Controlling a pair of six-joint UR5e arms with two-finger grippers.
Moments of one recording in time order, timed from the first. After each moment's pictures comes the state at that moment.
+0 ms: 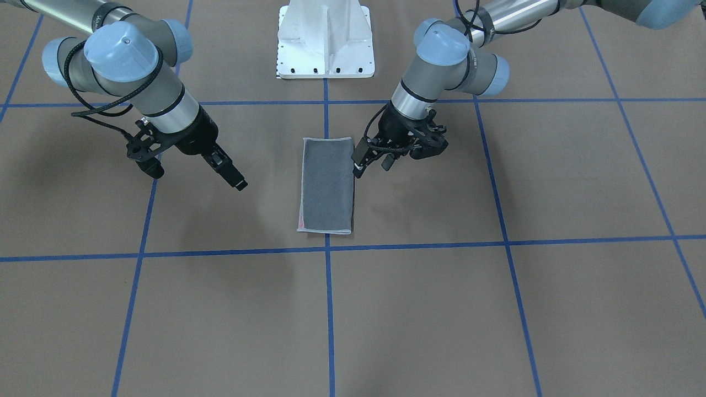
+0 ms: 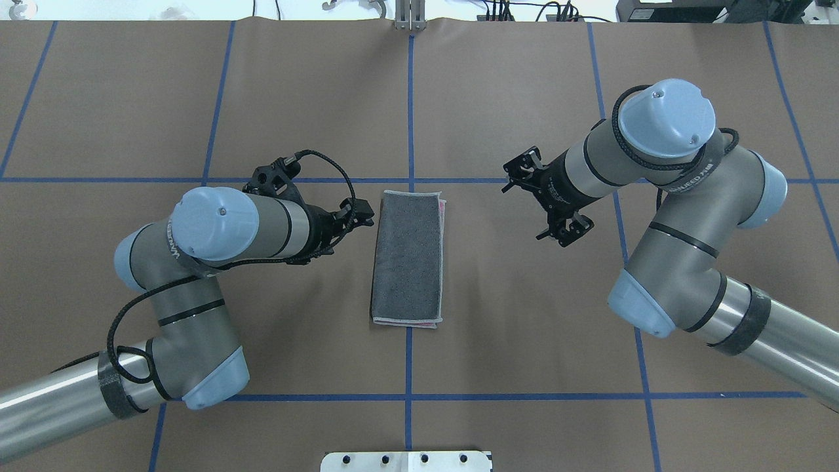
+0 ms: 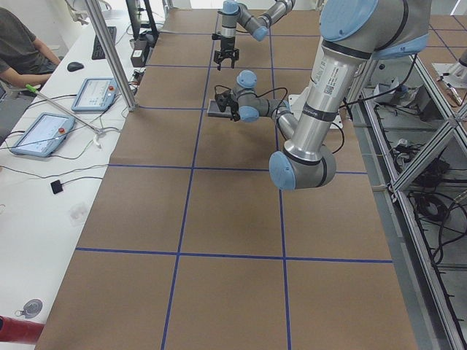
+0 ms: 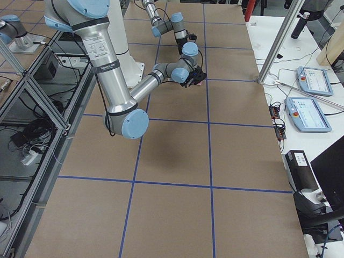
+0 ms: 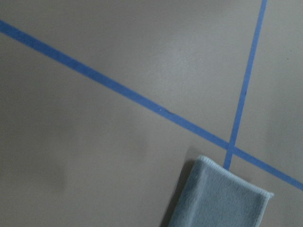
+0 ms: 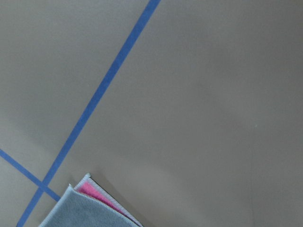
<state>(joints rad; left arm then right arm) -0.47 -2.06 -1.67 -2.19 -1.70 -1.88 0.72 -1.16 1.78 -1.24 2.07 2.07</state>
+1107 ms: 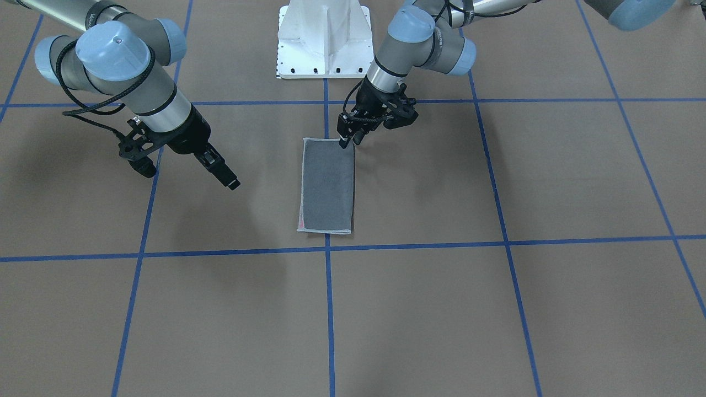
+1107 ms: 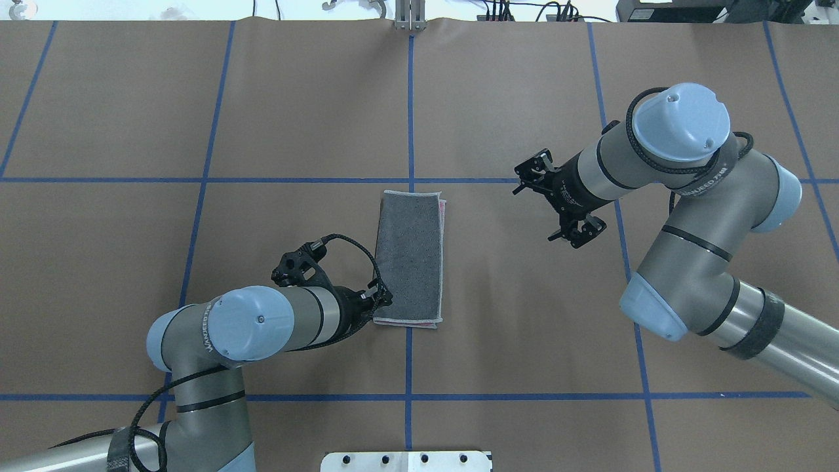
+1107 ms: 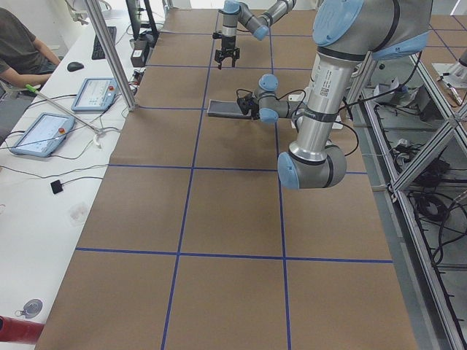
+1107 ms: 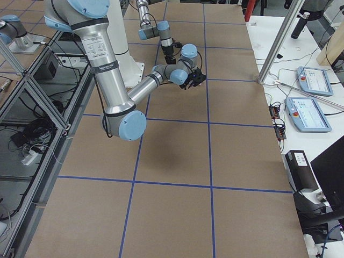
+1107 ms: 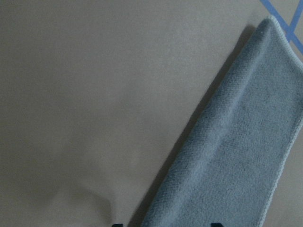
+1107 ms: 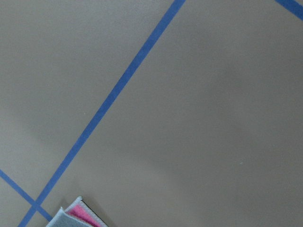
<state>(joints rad) -0.30 -2.05 -1.68 -2.18 -1.58 -1.97 0.72 -1.19 1.80 -1.24 2.07 2.06</state>
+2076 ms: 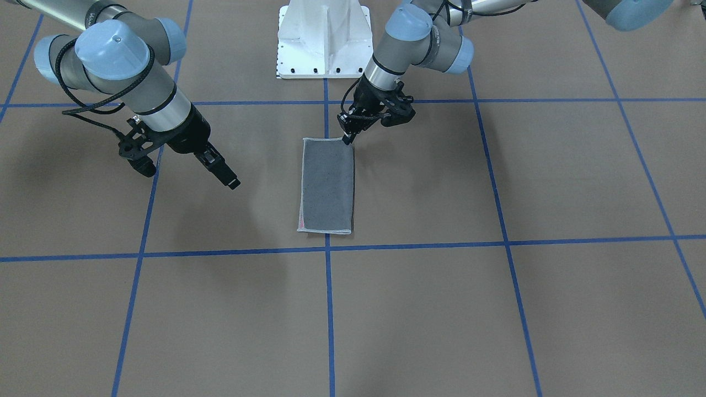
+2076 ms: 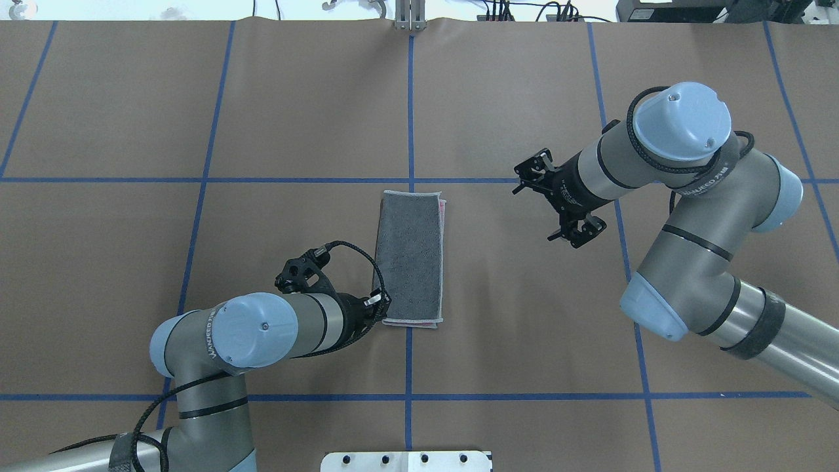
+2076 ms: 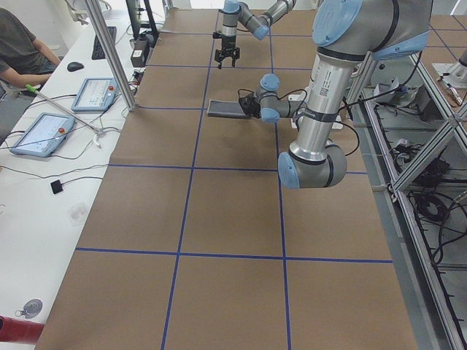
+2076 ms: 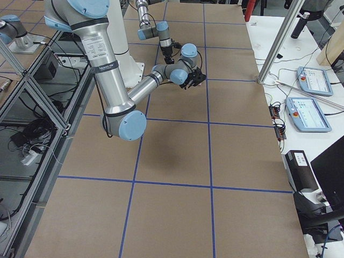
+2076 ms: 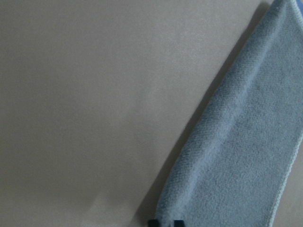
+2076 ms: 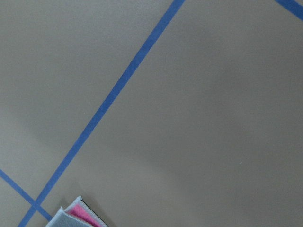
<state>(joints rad) -0.29 -2.05 -1.69 -2.18 -1.59 -1.97 0.72 -1.19 1.80 -1.24 2.07 2.06</state>
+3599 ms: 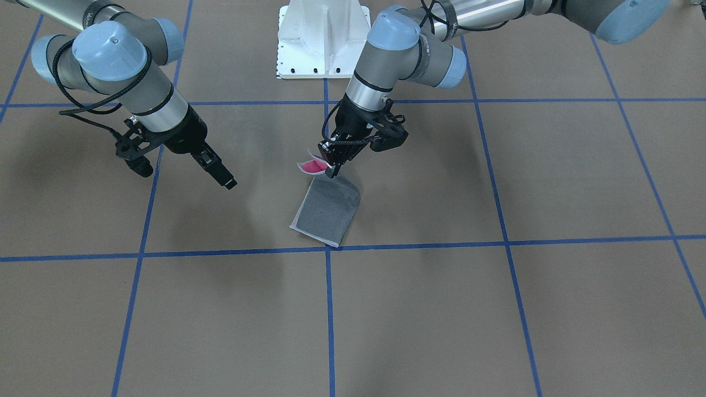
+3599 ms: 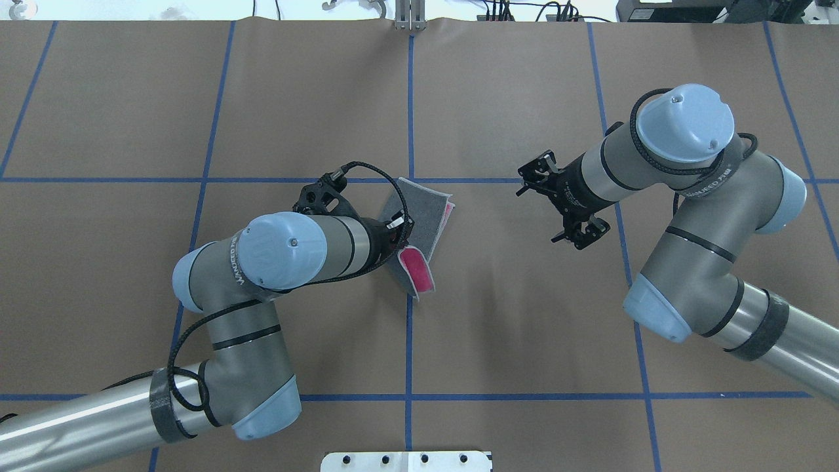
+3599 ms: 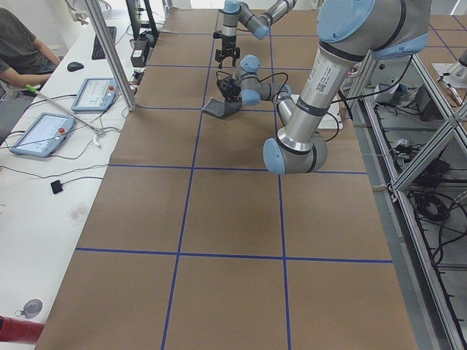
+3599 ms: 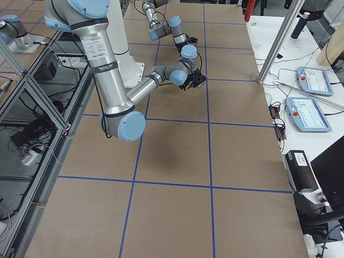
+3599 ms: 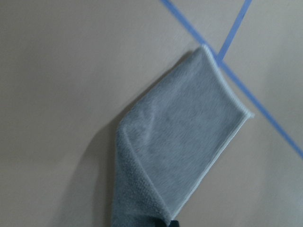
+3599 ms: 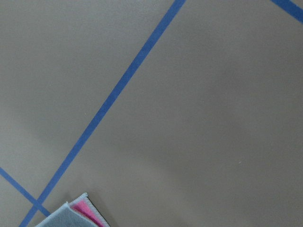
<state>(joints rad) -0.45 -2.25 -1.57 -2.11 -1.59 -1.97 0.72 -1.20 1.81 -1.24 2.07 2.05</state>
